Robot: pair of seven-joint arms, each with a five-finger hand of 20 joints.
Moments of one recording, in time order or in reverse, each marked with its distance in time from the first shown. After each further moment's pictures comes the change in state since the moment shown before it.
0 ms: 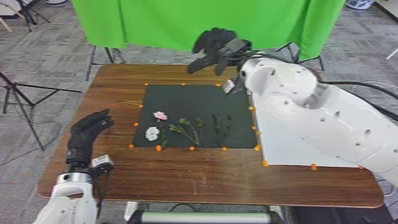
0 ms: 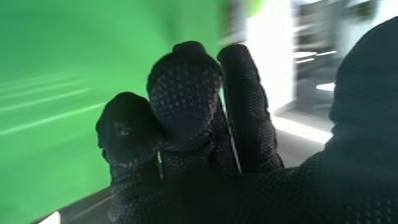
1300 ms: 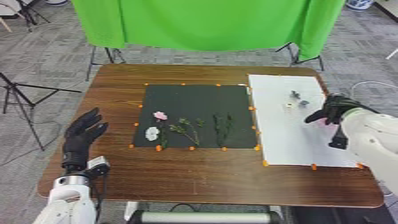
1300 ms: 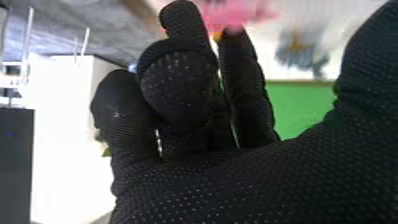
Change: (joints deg) left arm 1.5 -0.1 -0.8 -0.8 -5.3 1.5 0.5; right arm -42.4 17.3 36.3 1.3 0.6 -16.6 21.1
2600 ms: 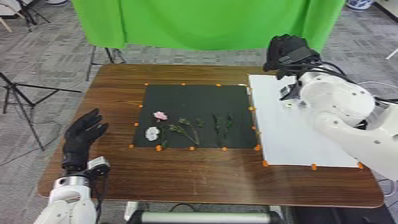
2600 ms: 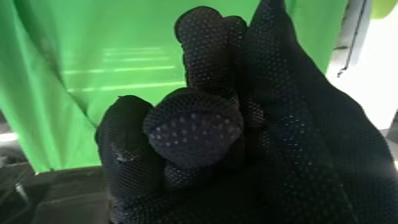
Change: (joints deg) left arm 0.2 0.0 0.2 -0.1 -0.9 0.2 0.3; right arm 35.9 -0.3 -34.0 -6.9 -4.7 23.1 -10.8
